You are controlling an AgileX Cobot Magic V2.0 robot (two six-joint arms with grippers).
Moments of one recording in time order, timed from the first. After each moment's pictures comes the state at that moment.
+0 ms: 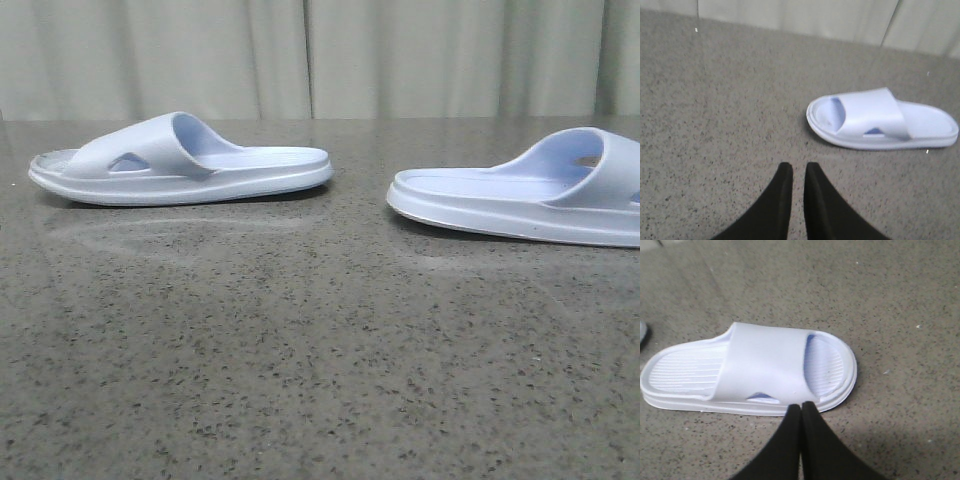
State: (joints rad) left arm 0.00 0.57 -0.60 -0.33 0.60 0.17; right arm 0.03 0.64 -0.59 0.11 0.57 0.06
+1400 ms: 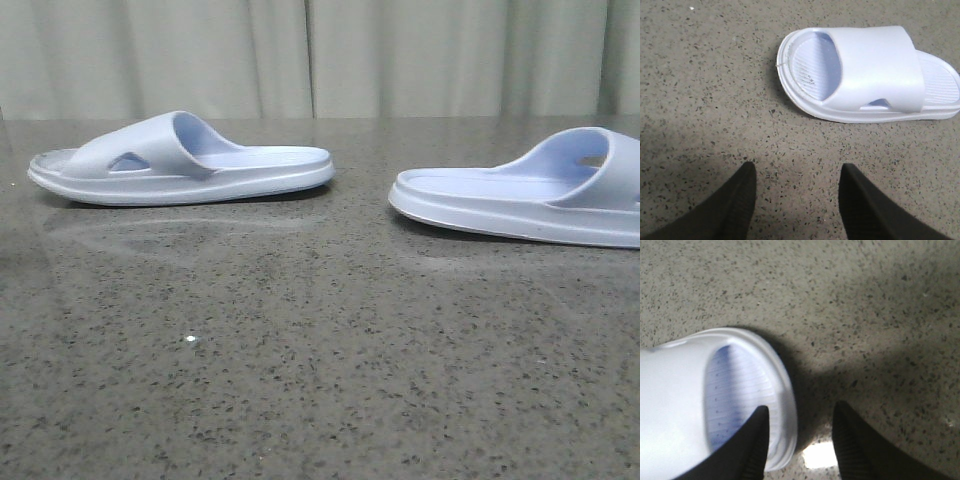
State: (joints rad) left arm 0.09 1.12 -0.68 -0.92 0.64 0.68; right arm -0.44 1.30 -0.85 0.67 0.82 -0.48
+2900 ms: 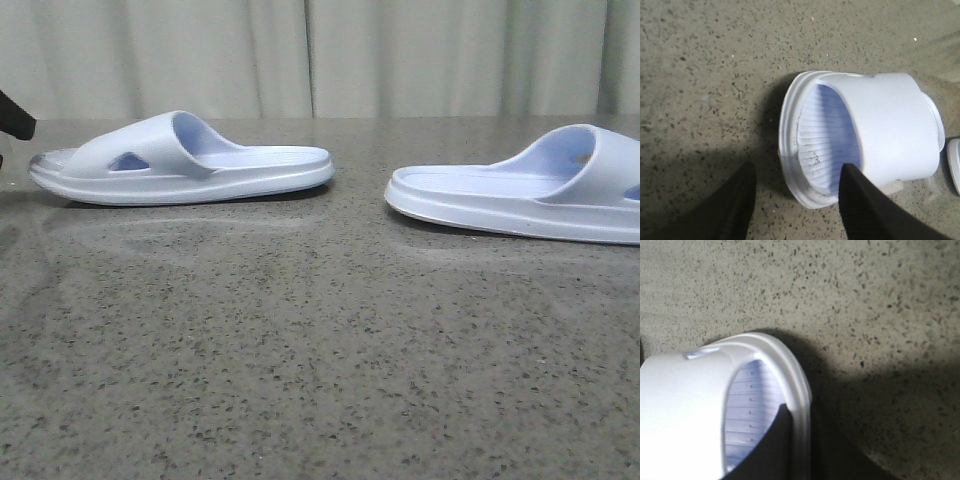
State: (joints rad) left arm 0.21 1.66 -1.04 -1.16 0.97 0.91; right arm -0.53 1.51 -0.86 1.01 0.99 -0.79
